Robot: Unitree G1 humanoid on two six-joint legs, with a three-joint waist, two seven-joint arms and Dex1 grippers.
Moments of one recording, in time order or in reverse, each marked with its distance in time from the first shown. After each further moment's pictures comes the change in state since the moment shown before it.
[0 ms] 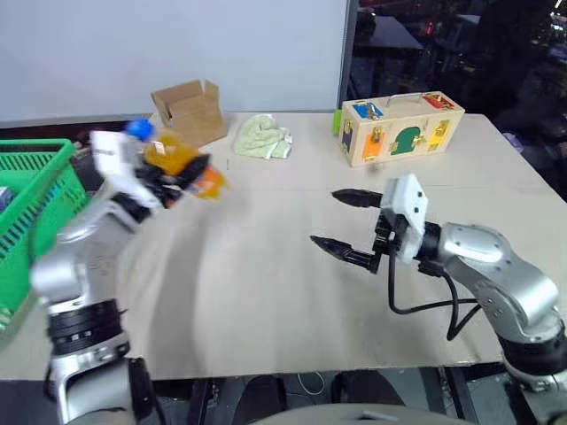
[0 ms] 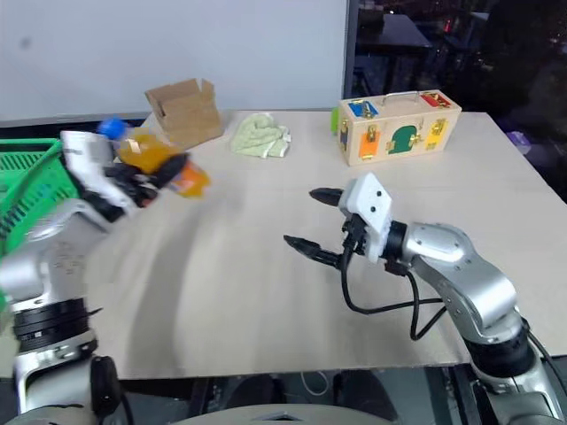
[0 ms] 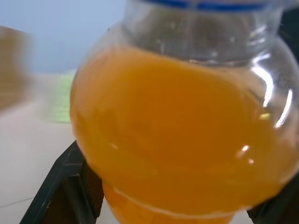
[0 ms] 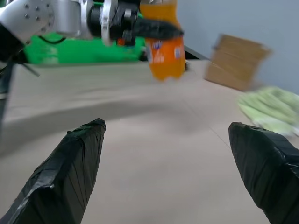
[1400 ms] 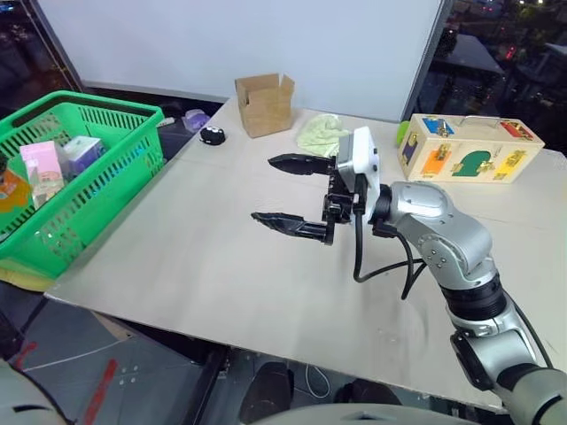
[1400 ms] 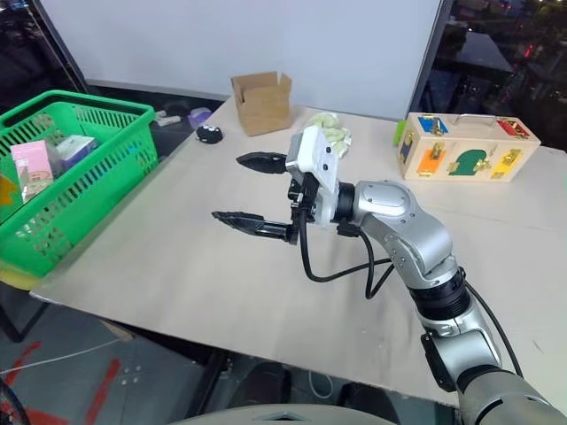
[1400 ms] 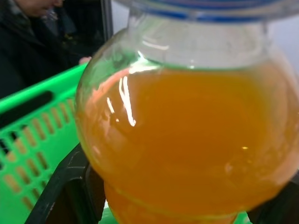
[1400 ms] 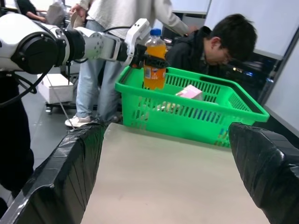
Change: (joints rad) left arm -0.482 0.574 -0.110 1.394 0.398 -0.564 -0.161; right arm -0.256 0.209 0.071 0.224 0.018 -0.094 0.080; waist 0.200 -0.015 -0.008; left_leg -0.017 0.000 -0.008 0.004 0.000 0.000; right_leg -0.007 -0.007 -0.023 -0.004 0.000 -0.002
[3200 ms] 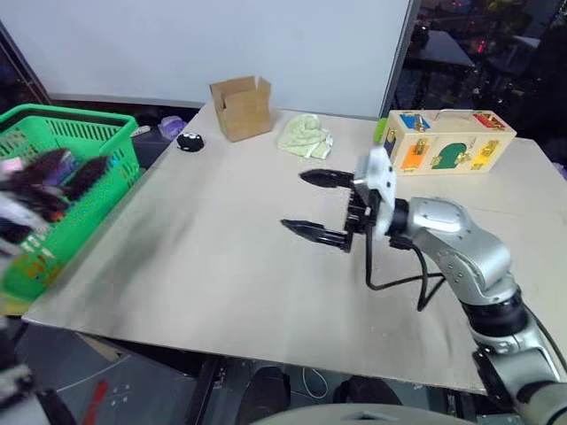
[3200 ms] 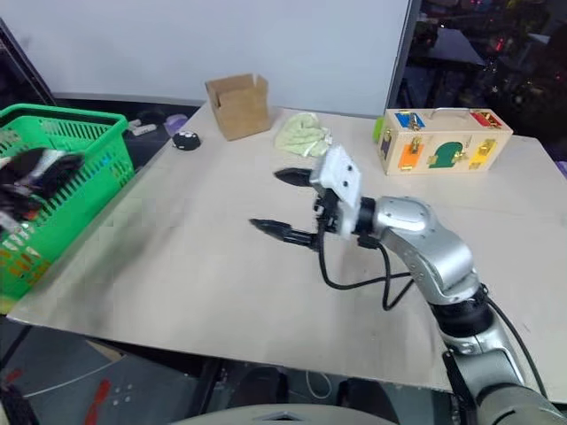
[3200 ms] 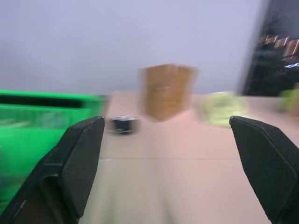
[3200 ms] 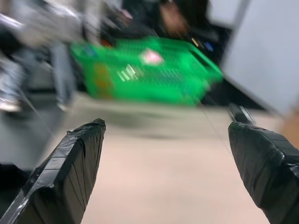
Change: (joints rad) left arm 0.686 -0.381 0.226 -1.319 -0.510 0.408 -0.033; right arm 0.157 -0.143 -0.028 -0.049 -0.067 0.001 -0.055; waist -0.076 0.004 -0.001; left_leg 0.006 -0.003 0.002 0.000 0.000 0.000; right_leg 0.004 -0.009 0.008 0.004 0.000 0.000
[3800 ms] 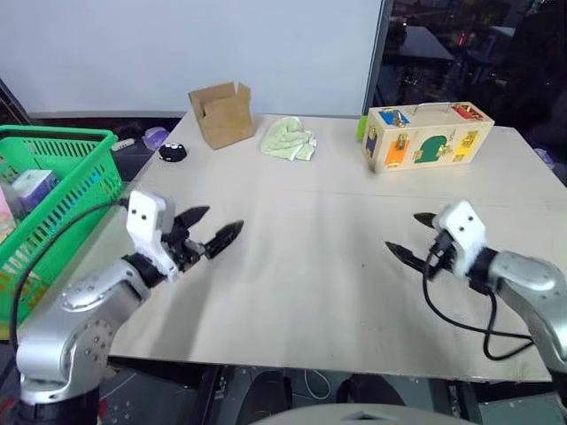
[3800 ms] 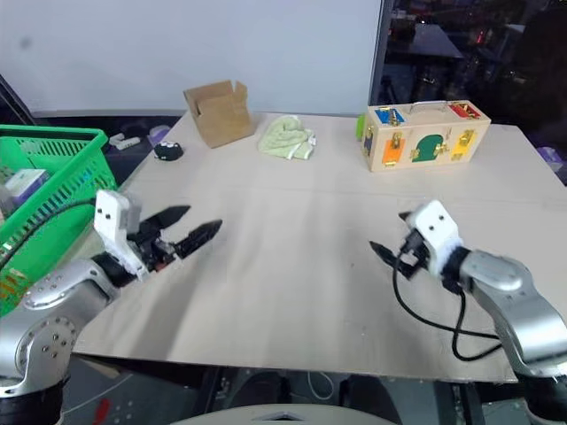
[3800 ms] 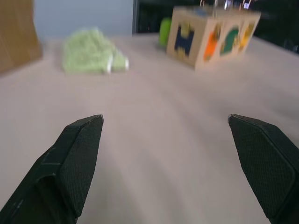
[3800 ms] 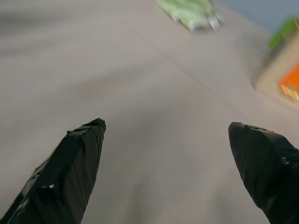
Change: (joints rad) left arm 0.251 -0.196 -0.309 -0.512 -0.003 0.188 0.256; right arm 0.500 -0.285 -0.298 -0.134 -0.132 0.078 -0.152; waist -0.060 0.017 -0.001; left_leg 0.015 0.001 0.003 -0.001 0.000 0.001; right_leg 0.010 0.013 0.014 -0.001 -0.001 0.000
